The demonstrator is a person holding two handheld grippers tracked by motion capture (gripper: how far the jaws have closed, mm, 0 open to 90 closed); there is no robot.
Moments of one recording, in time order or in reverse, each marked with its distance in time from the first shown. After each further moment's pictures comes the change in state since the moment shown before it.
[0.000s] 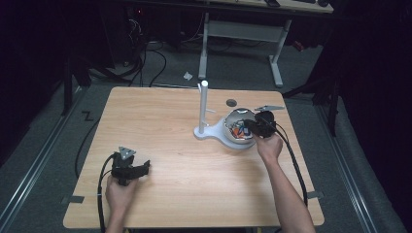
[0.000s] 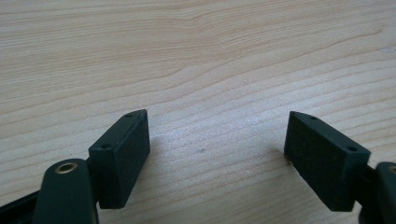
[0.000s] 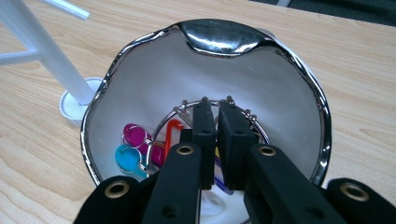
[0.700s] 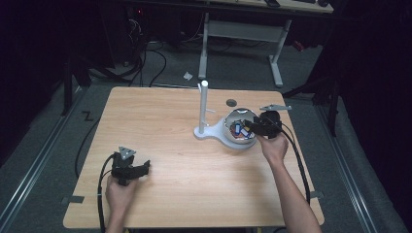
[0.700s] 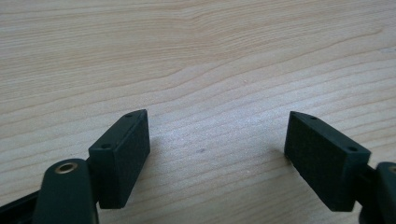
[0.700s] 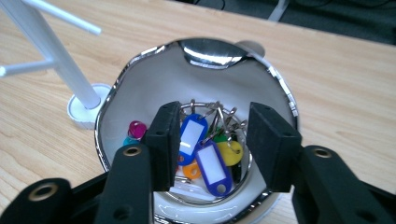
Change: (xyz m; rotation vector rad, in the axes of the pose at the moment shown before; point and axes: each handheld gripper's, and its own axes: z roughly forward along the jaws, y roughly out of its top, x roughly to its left) left arm 0.000 0.000 0.000 0.000 0.000 0.000; right arm 0.000 0.003 -0.027 -0.042 -0.017 -0.008
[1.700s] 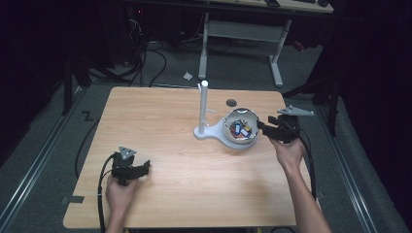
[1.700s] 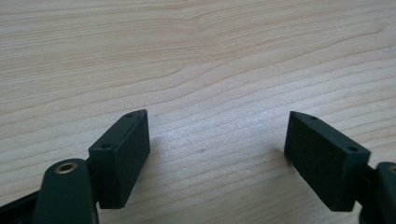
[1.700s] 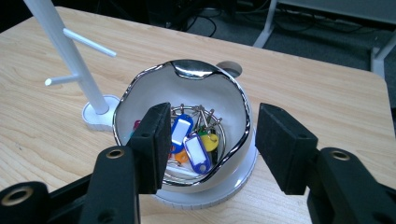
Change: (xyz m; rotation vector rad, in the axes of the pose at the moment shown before) left arm 0.000 0.000 0.000 0.001 0.003 0.004; right arm -0.007 -0.008 -0.058 -0.105 -0.025 -0.007
